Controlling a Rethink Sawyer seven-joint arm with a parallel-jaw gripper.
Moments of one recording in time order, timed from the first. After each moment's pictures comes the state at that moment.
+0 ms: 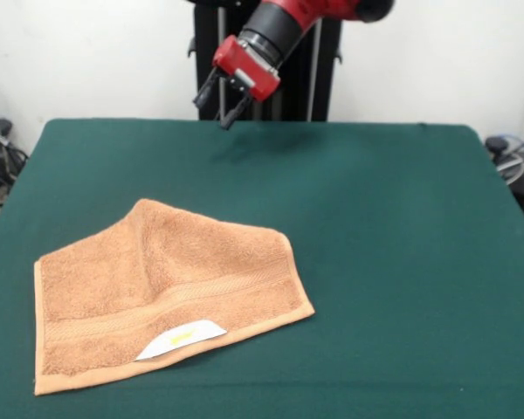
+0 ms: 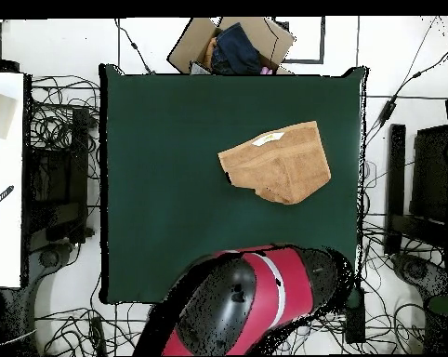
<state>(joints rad) -0.35 -0.30 0.77 2.50 -2.25 1.81 3.76</state>
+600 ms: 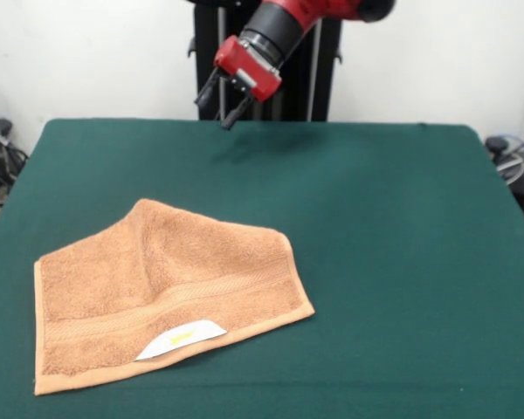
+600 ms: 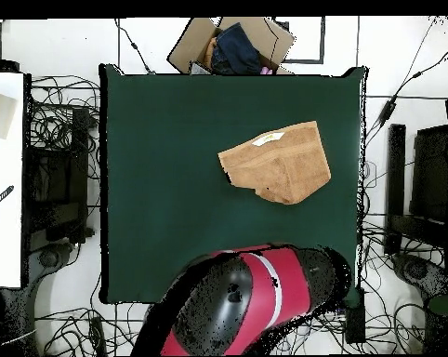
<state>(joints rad) -0.34 -0.30 0.77 2.50 -2.25 1.81 3.76</state>
